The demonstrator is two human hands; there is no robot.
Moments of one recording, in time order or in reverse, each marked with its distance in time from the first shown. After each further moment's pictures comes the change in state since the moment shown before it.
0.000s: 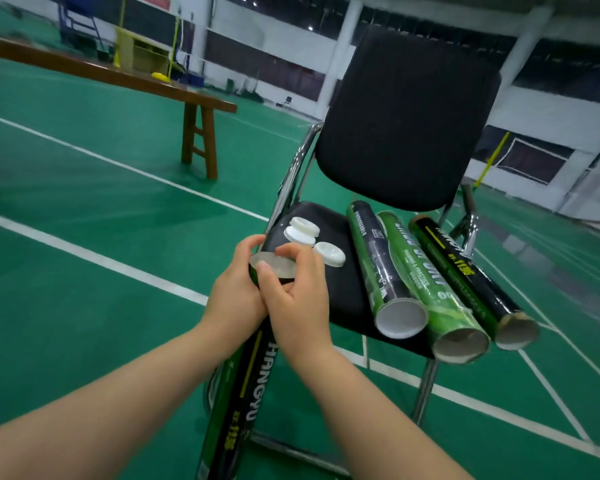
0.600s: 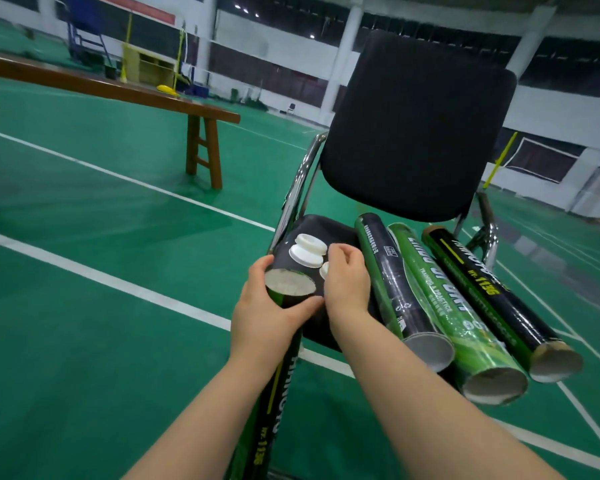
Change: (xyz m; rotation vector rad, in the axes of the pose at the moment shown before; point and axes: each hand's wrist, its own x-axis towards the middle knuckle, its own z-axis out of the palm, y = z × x) left_hand 0.024 0.006 0.038 -0.112 0.117 -0.092; right_hand 0.087 0.040 -0.022 0.064 0.263 0.444
